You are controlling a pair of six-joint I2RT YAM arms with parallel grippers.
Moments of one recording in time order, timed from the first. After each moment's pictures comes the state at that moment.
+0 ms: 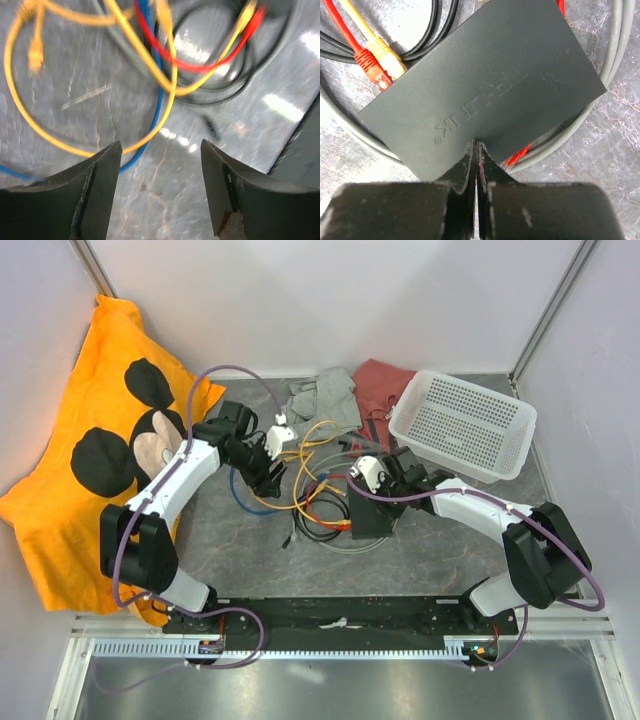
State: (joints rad) left arm -0.29 1.54 1.27 -0.90 0.53 0.63; right arm 0.56 1.48 0.85 -0.39 -0.20 -0.36
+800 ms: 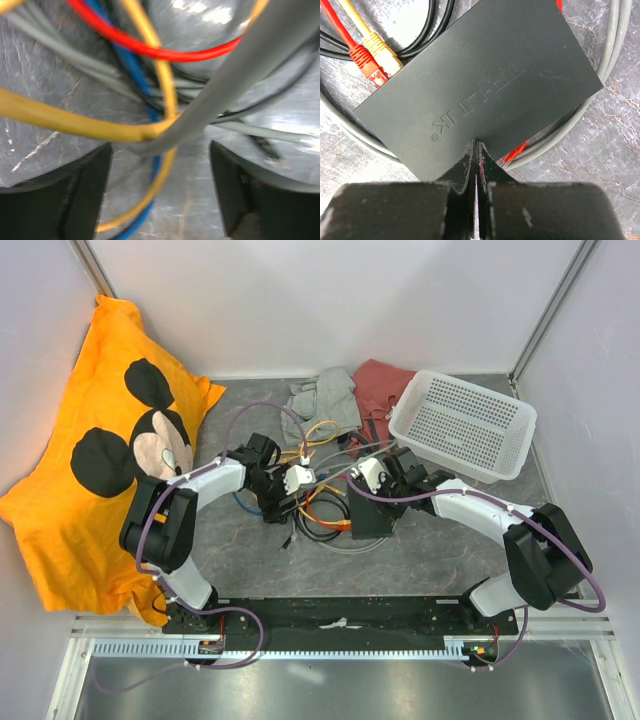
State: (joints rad) left arm -0.38 1.68 0.98 -0.58 0.46 0.88; right arm 0.56 1.47 0.84 -0.39 -0.18 -0.36
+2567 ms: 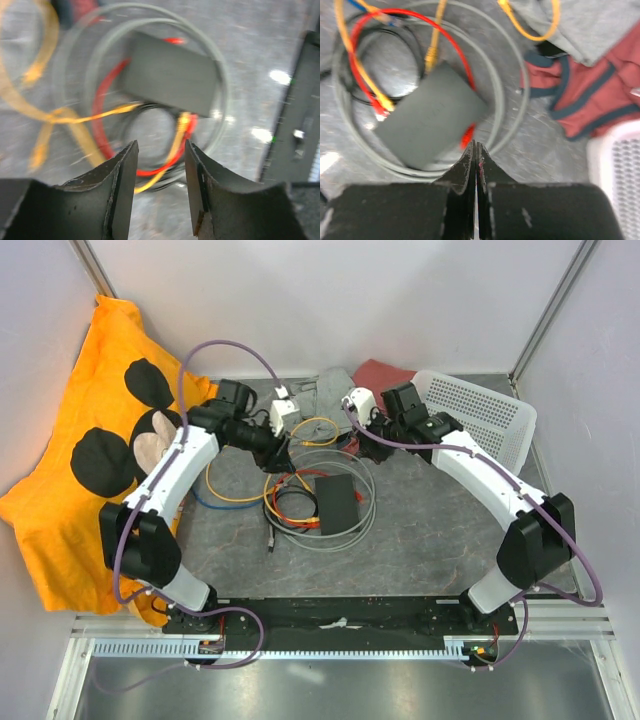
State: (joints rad) left arm -0.26 1.56 1.43 -0.89 0.77 0.61; right arm 0.51 1.59 1.42 -0.62 -0.29 -0.30
